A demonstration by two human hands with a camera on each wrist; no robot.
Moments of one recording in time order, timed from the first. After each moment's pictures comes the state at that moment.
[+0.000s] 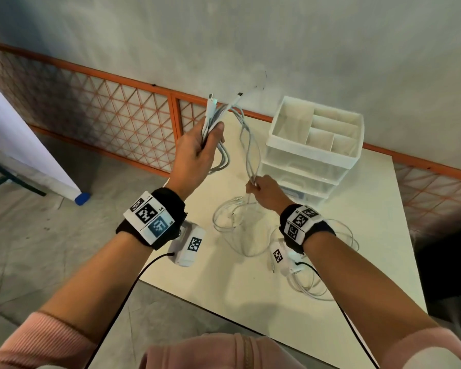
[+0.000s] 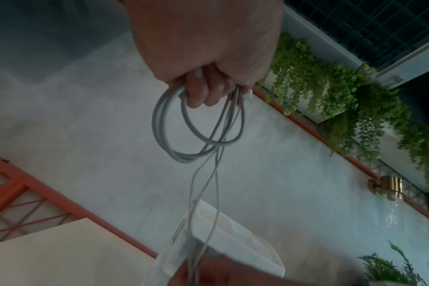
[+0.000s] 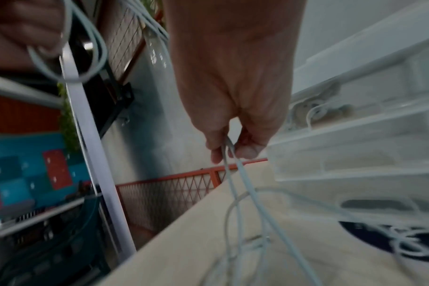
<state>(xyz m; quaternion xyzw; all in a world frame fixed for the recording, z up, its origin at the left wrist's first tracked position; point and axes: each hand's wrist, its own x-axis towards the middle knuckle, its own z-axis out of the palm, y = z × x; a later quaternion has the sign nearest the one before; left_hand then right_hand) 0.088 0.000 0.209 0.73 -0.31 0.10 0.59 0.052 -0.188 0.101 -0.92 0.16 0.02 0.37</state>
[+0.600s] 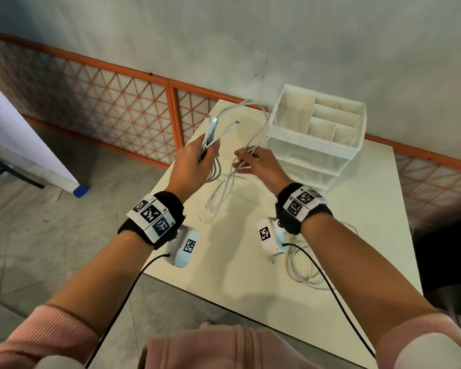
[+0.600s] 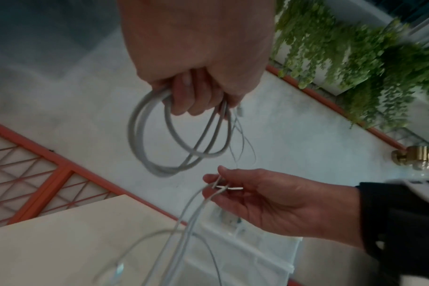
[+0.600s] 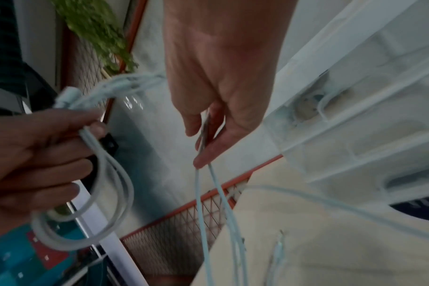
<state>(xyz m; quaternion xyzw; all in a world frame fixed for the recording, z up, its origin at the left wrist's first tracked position) 0.095 0.004 0.165 0.82 -0.28 0.08 0.50 0.066 -0.171 0.137 -0.70 0.14 -0.07 0.69</state>
